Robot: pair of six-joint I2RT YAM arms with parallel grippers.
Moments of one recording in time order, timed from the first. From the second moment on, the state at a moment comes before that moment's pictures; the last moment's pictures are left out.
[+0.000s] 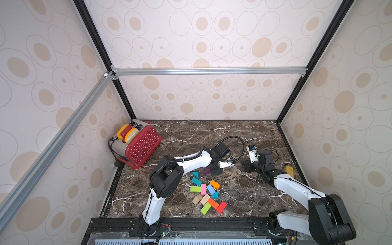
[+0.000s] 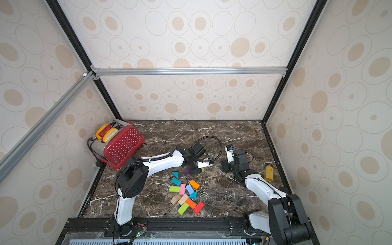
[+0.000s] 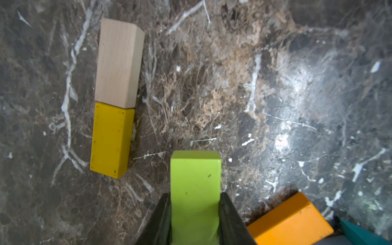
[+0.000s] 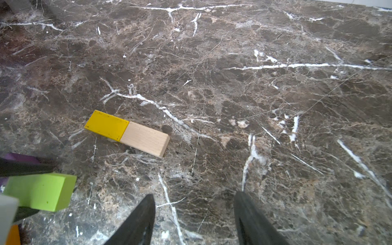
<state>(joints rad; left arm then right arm) -0.85 2.06 1.56 -0.72 0.05 0.57 0.31 1.23 0.53 0.02 -0.09 -0.02</state>
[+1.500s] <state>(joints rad) -0.82 2.01 1.47 -0.59 0.00 0.38 0.30 1.26 0.53 0.06 -0.14 -0.02</state>
